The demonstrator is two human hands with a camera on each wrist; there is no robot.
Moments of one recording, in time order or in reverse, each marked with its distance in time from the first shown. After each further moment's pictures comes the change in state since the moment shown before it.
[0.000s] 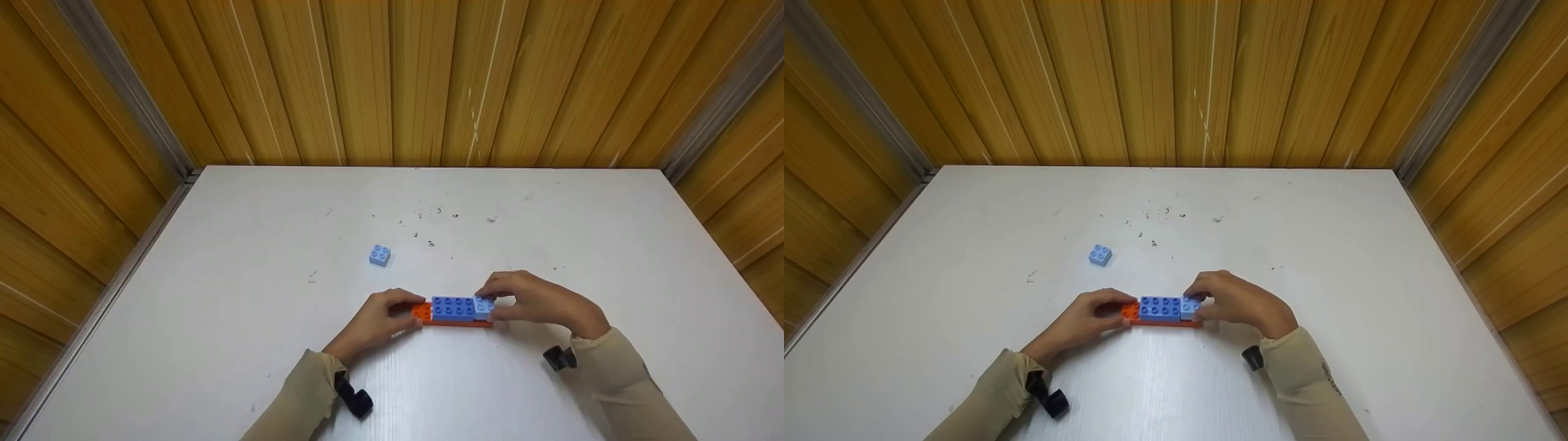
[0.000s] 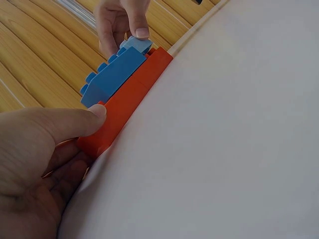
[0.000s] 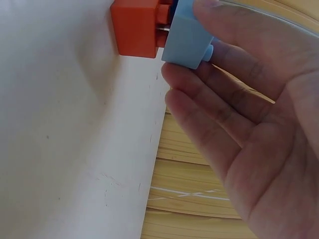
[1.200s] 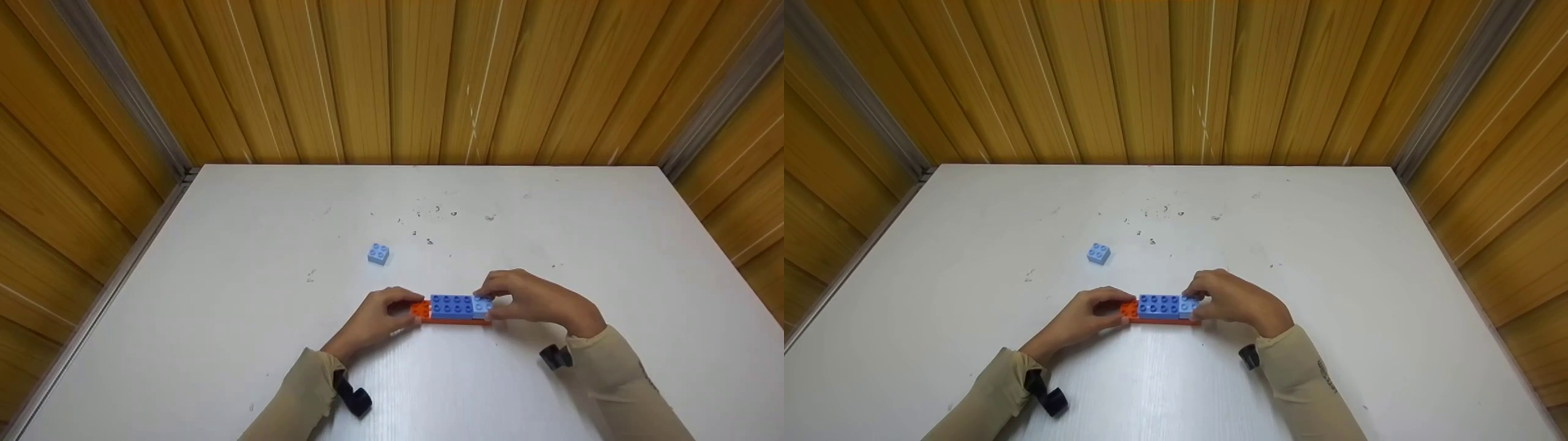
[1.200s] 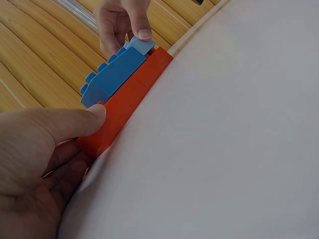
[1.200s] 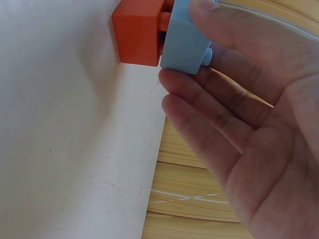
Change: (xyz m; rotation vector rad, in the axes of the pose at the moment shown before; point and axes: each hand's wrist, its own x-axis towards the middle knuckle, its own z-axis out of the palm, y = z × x) left_hand 0.001 0.000 0.000 0.002 0.001 -0.006; right_hand 0.001 0.000 0.002 0.019 -0.016 0.029
